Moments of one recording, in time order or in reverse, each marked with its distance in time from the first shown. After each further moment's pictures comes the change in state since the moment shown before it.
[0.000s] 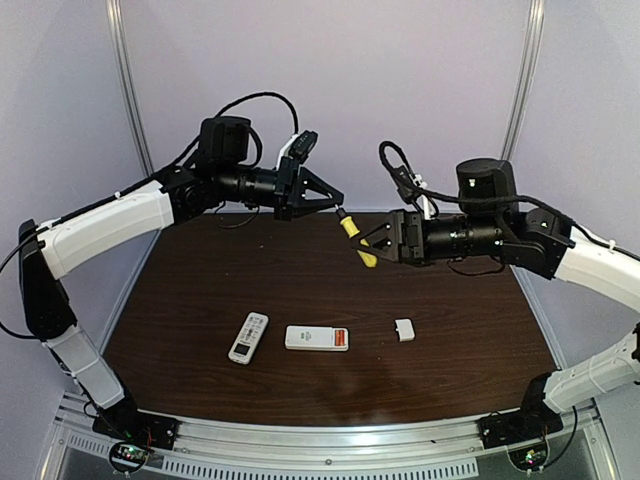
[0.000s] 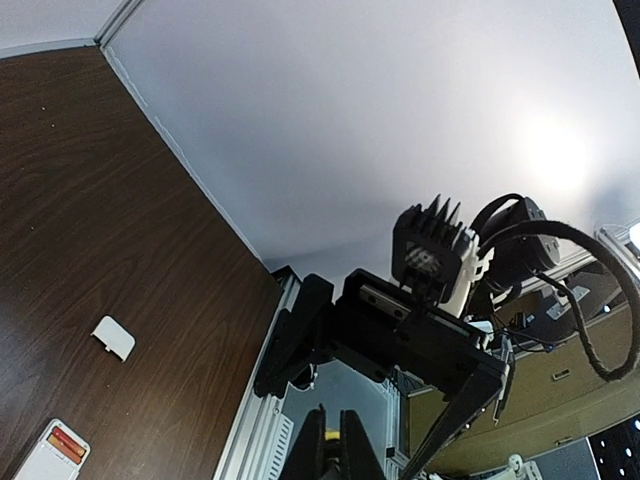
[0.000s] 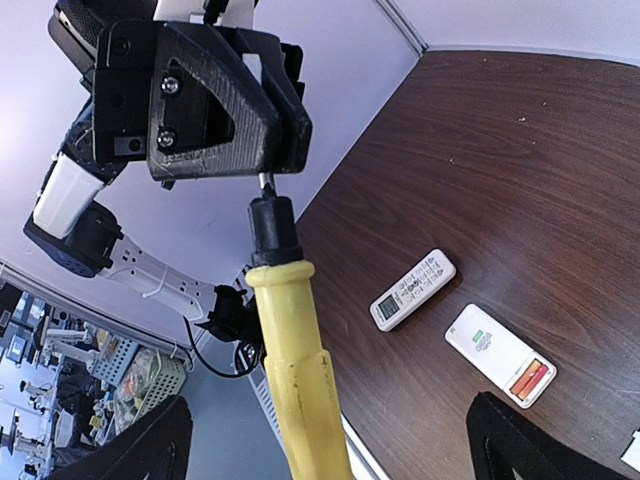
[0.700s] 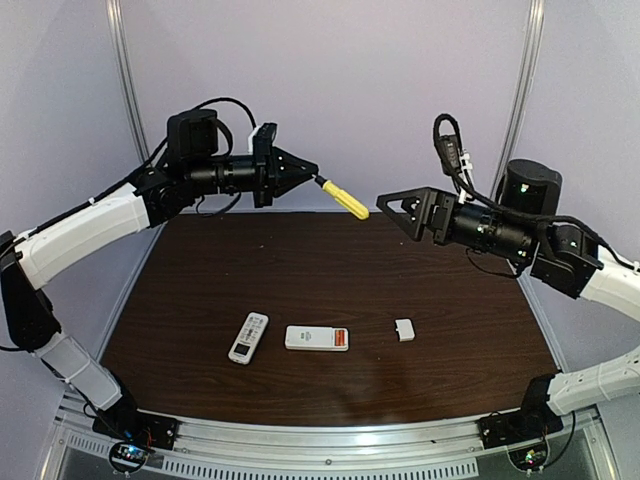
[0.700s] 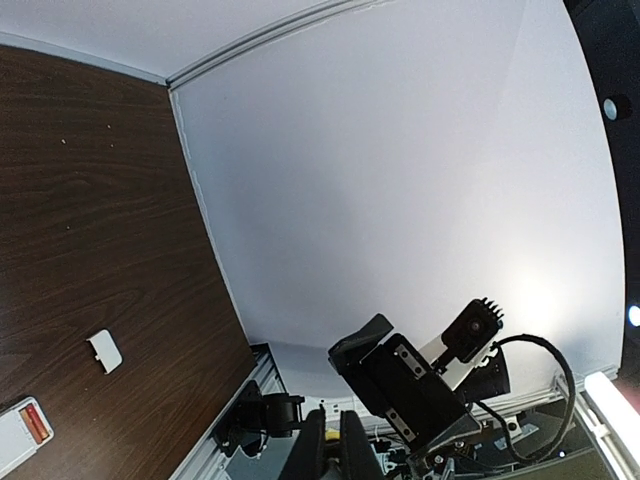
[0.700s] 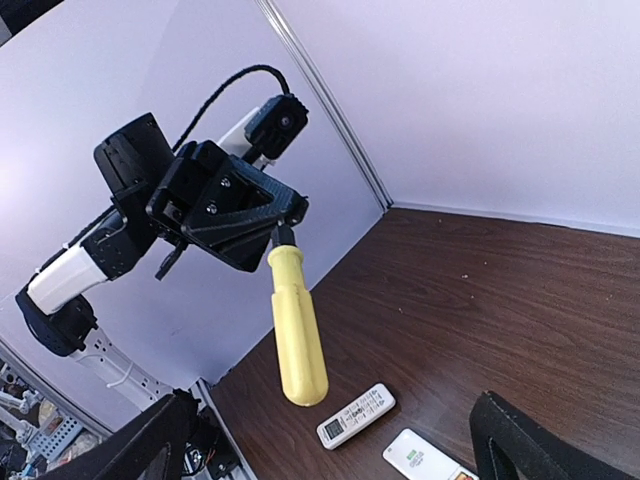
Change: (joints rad) left arm 0.057 -0.118 -0.079 0.082 -0.221 -0.347; right arm 0.024 -0.166 -0.109 0.227 0.308 -0.116
